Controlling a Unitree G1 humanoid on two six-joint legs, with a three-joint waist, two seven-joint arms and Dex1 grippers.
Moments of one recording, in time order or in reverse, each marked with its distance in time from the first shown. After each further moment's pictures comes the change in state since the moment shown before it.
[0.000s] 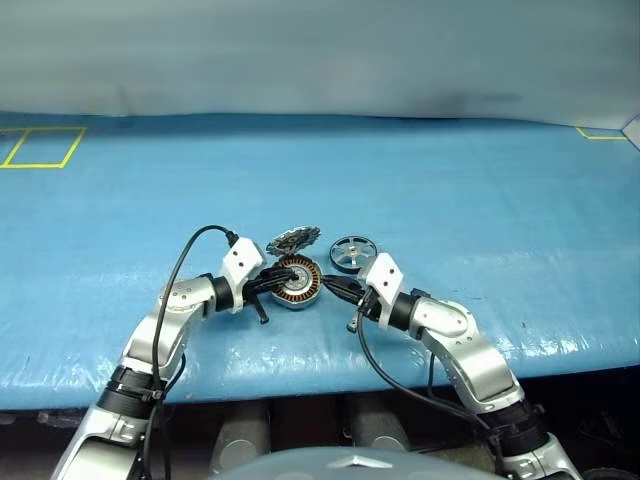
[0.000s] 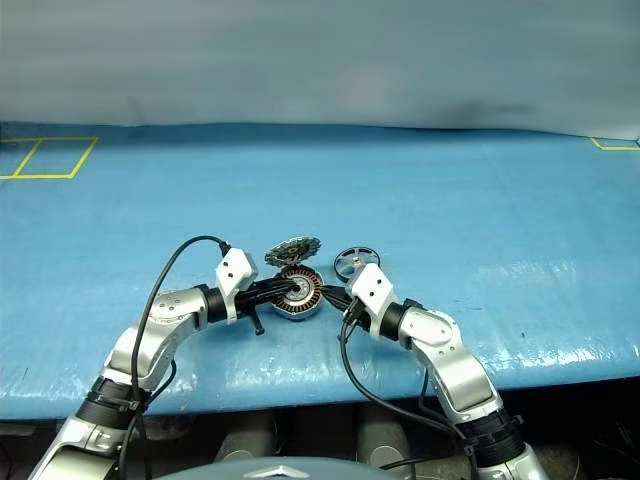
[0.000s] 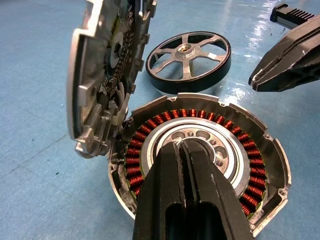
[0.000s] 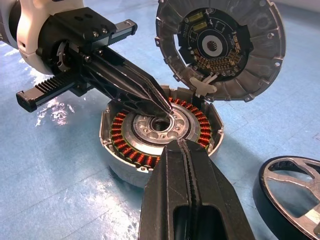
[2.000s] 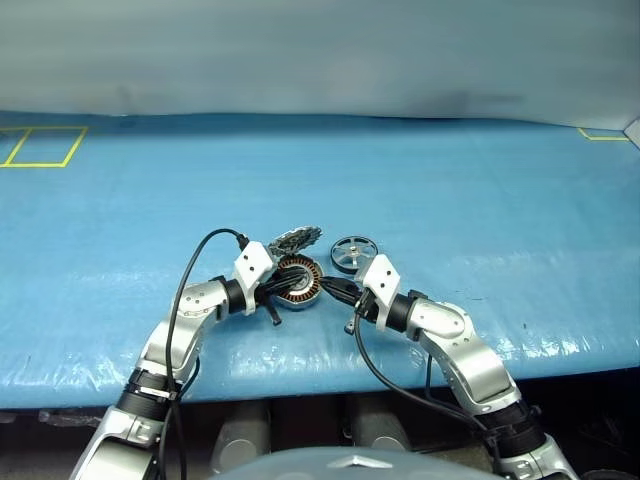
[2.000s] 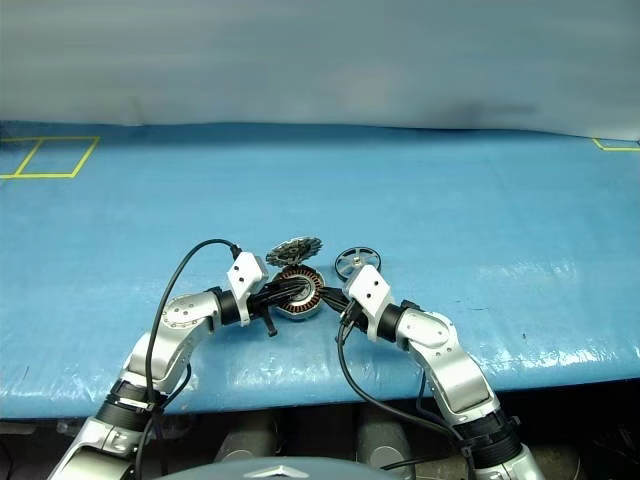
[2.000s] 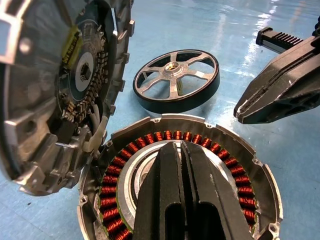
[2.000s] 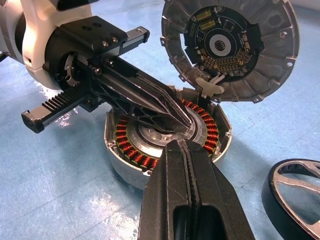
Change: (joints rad) left arm -0.001 -0.073 -0.021 0.048 0.015 -0.088 -0.005; right arm 0.004 0.011 0.007 0.000 -0.011 0.000 0.000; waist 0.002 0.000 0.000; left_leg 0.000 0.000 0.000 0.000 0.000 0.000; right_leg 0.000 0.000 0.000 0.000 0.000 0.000
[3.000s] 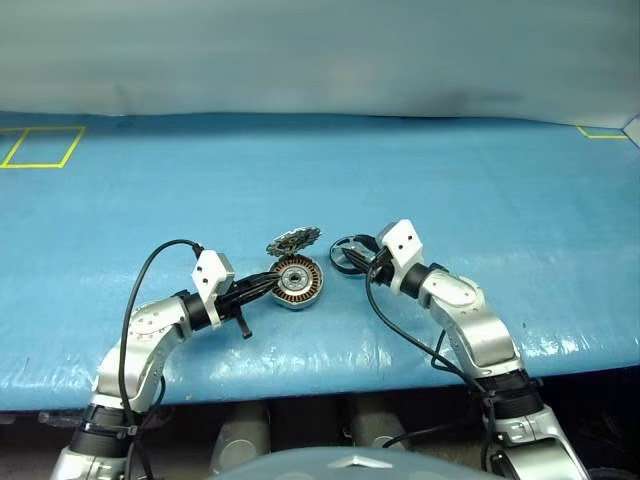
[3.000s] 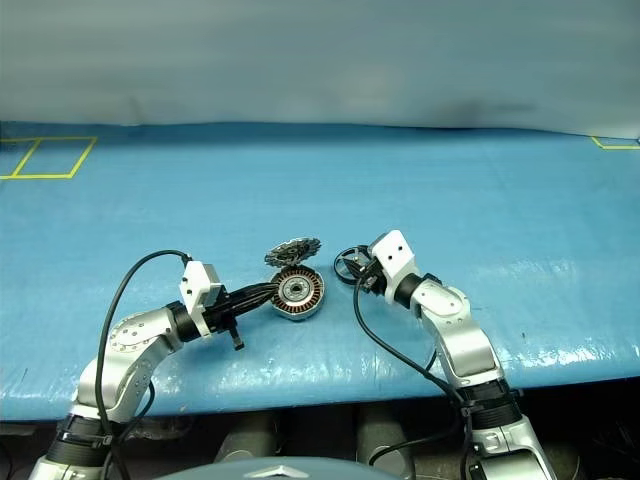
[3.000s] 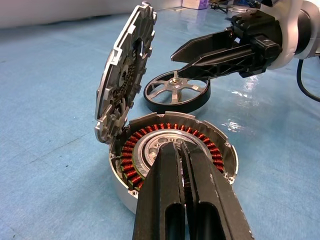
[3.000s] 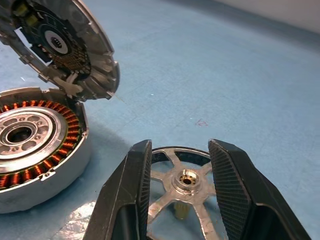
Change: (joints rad) left arm 0.182 0.087 0.151 -0.168 -0.163 -0.016 -0.060; right arm -0.154 0.004 -0.122 0.151 -0.039 0.059 -0.135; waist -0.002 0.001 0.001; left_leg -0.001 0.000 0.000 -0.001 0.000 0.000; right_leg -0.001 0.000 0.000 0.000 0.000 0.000
